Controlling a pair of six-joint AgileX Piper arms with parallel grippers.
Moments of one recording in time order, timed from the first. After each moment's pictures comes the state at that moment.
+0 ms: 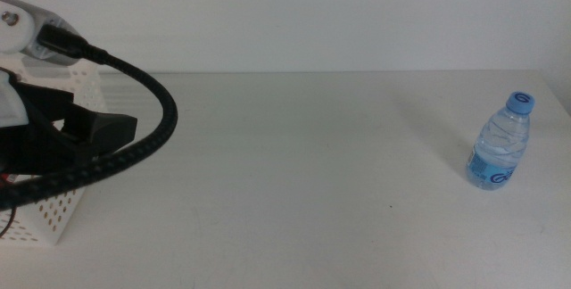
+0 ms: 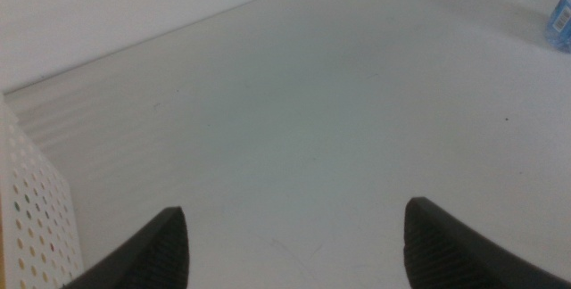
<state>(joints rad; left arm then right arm) -0.25 0.85 -0.87 -0.29 0.66 0.38 0.02 0.59 -0.46 0.01 0.30 -0.05</state>
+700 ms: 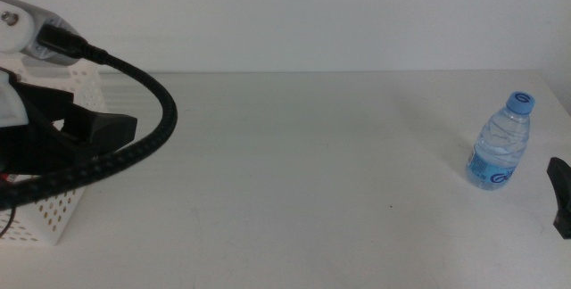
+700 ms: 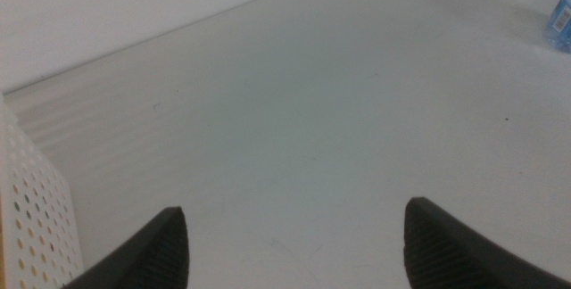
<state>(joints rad) -0.25 0.85 -0.87 -0.29 0.66 0.38 0.02 0.86 -0.15 -0.02 -0.47 -0.04</state>
